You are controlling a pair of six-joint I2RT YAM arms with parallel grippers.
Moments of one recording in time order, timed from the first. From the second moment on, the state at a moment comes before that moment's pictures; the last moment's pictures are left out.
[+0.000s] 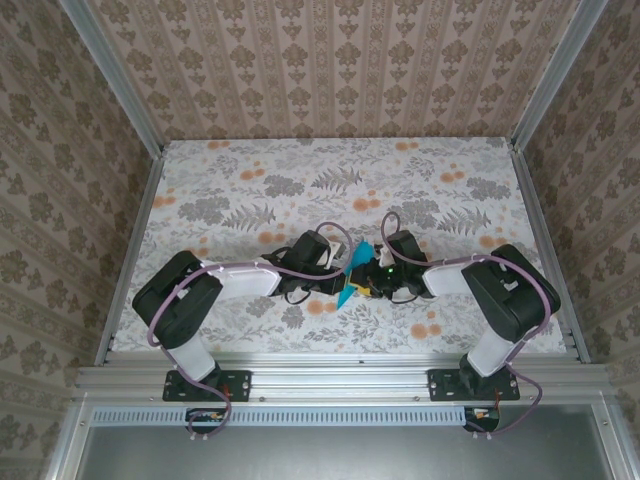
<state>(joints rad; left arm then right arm) -0.86 1.68 0.81 0.00 0.30 -0.49 0.47 1.68 0.58 0.26 -0.64 1.03</state>
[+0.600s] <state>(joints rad) -0.84 1.64 0.79 0.02 0.33 -0.52 0.48 1.59 0.77 -0.20 -0.46 0.75</state>
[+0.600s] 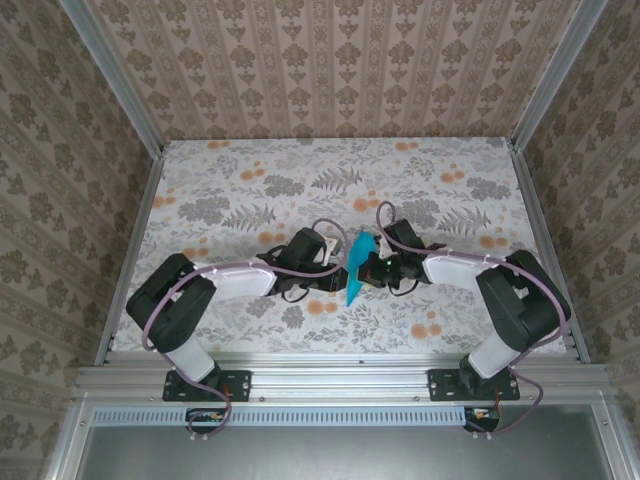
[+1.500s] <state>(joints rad) -0.80 1.53 0.72 0.01 0.36 -0.52 0.61 1.82 1.15 -0.82 -0.15 0.37</state>
